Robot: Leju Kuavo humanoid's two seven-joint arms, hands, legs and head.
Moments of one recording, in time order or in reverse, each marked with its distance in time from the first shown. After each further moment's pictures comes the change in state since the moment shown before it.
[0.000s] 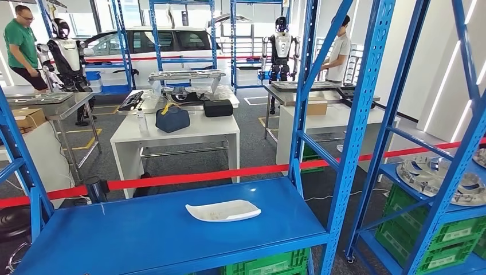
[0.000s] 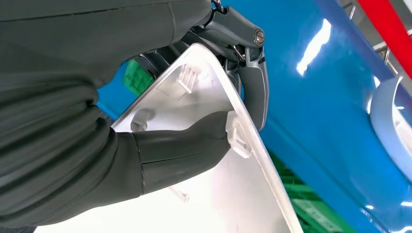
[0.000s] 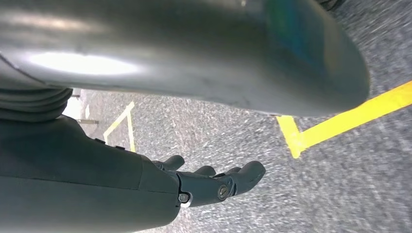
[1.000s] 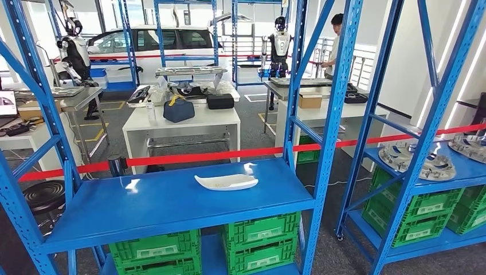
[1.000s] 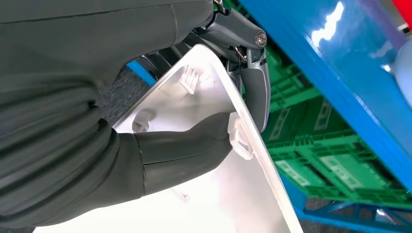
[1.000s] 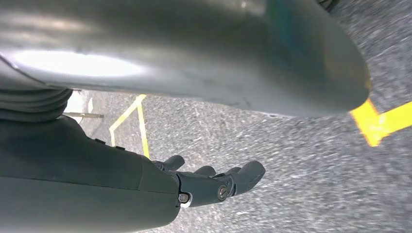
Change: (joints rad) left arm 0.005 0.010 0.000 0.002 0.003 -0.012 -0.011; right arm 0.000 -0.003 -0.002 -0.003 0.000 0.001 -0.001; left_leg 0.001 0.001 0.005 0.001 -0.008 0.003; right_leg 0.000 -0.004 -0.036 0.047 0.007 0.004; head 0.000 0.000
